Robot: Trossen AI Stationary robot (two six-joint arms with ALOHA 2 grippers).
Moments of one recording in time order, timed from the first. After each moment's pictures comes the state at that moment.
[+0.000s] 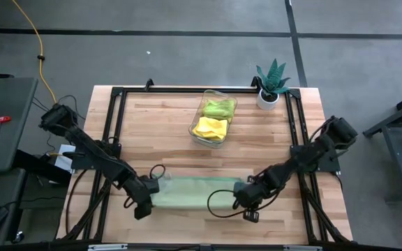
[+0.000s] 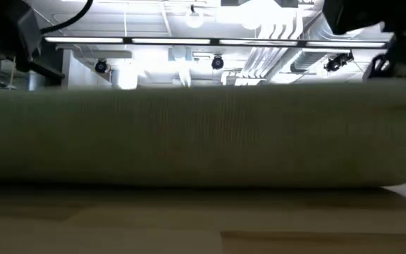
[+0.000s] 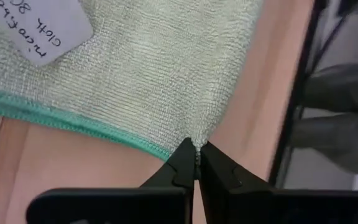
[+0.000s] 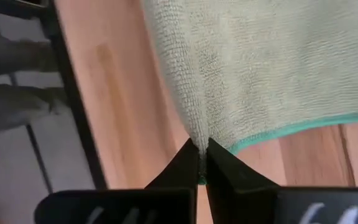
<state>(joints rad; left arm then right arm) -0.58 1.40 0.62 -0.23 0.09 -1.07 0.57 1.66 1.06 -0.60 -0.16 0.85</state>
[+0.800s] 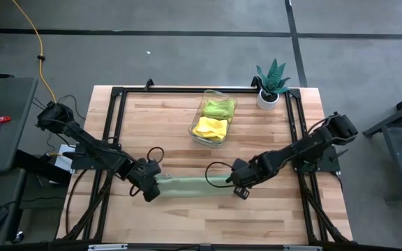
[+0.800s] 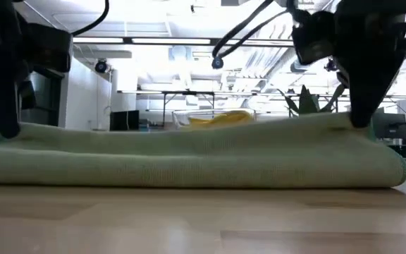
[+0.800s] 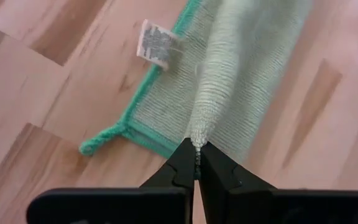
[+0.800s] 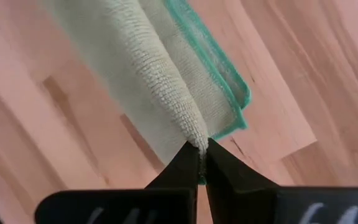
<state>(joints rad) -0.44 1.30 0.62 -0.44 -0.15 -1.09 0.40 1.60 1.06 -0.80 0.03 0.95</state>
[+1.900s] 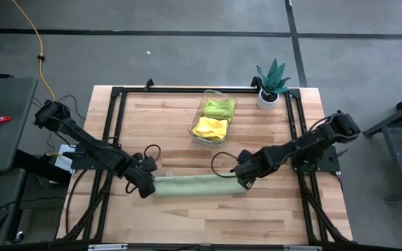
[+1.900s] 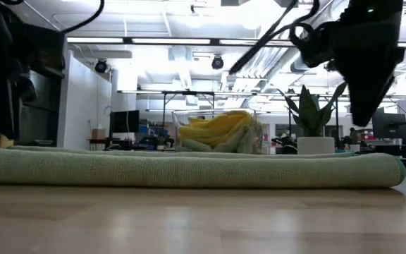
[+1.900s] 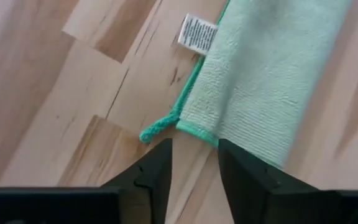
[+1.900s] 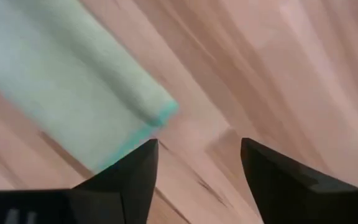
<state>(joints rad) -0.44 1.26 0.62 -0.59 -0.19 -1.03 0.36 1.58 1.06 -0.96 0.13 1.01</state>
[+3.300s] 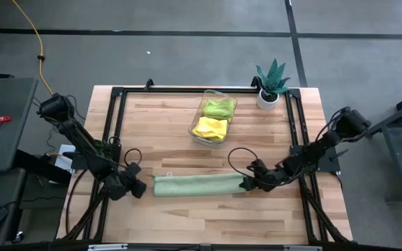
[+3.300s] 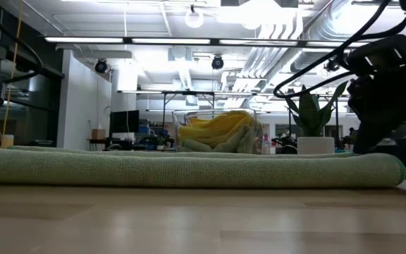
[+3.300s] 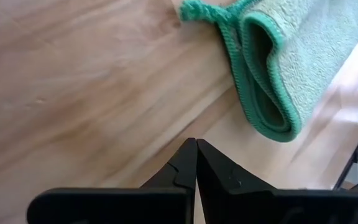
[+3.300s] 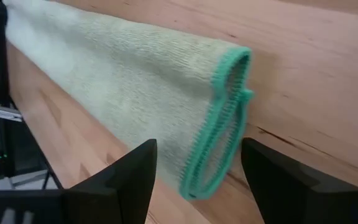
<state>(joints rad) -0.81 1.15 0.24 -0.12 -0.38 -1.91 0.56 1.45 0.39 0.20 0.28 1.70</state>
